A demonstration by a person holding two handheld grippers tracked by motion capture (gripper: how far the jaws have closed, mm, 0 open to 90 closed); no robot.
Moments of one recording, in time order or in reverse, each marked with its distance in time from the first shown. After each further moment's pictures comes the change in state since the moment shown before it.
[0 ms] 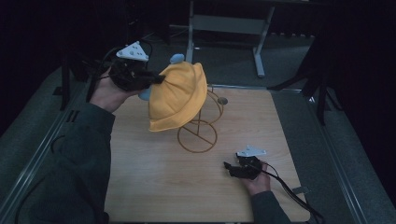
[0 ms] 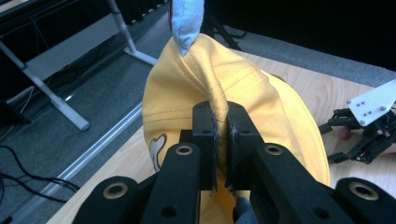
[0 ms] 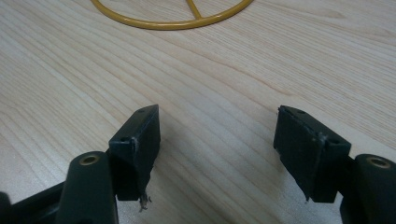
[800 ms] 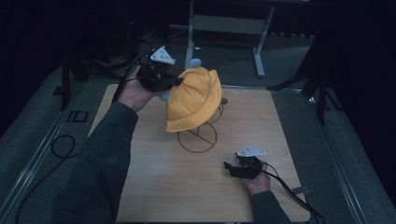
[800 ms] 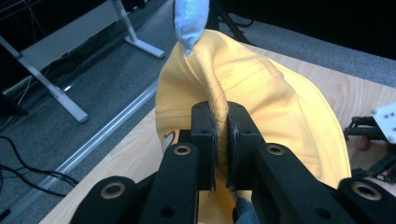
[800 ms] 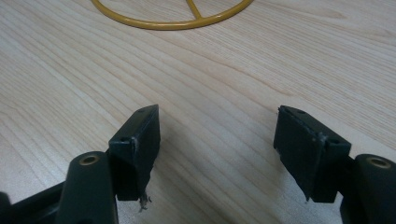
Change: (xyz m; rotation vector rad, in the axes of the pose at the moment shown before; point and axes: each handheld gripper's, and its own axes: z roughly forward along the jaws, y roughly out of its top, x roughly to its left) left arm -0.011 0.012 0.060 0.051 0.024 -0.028; right arm 0.000 0.000 0.000 -0.001 0.000 -0.001
